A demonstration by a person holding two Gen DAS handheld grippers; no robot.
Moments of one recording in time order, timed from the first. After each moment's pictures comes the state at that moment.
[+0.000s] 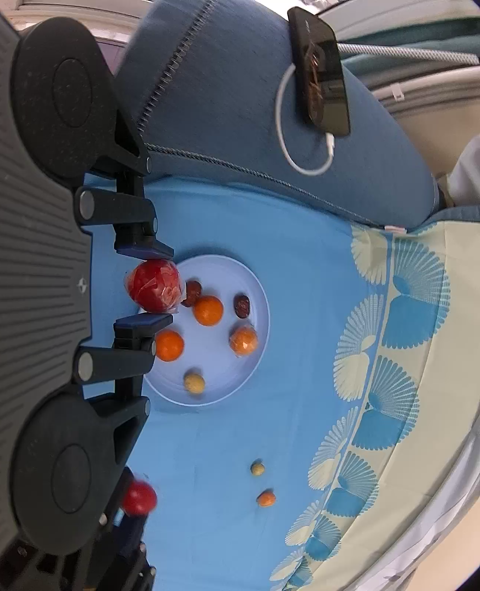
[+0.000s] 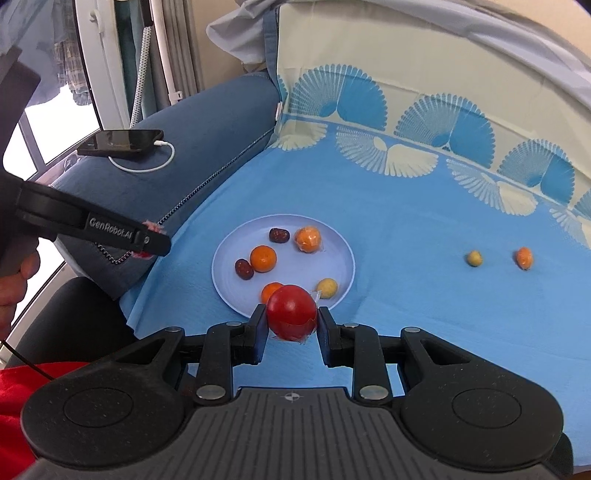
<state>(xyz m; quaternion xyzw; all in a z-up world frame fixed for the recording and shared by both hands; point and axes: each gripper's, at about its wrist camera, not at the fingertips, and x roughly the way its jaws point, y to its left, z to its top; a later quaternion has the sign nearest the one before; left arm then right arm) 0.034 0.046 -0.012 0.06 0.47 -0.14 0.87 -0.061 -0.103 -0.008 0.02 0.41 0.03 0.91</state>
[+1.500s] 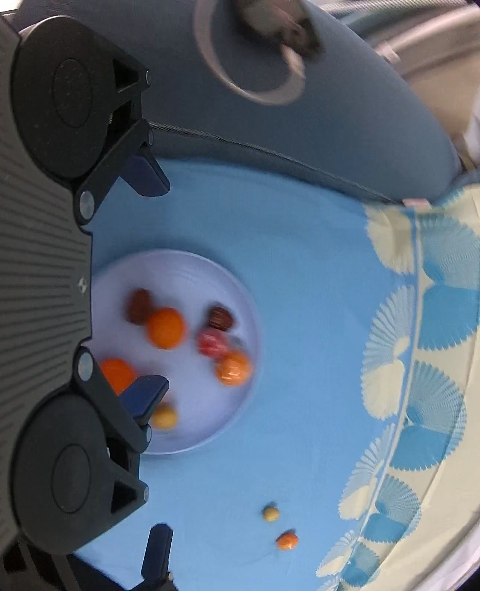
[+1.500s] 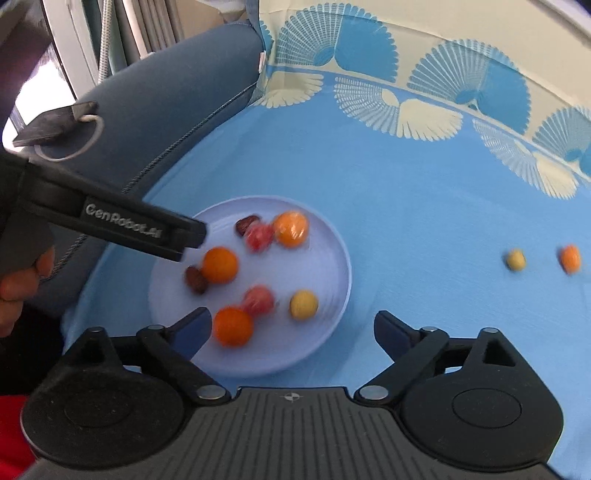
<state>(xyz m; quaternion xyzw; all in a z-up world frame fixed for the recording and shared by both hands) 0.118 0.007 -0.064 0.11 0.51 -0.12 0.85 0.043 -0.133 -0.068 0.04 0.47 0.04 0.88</state>
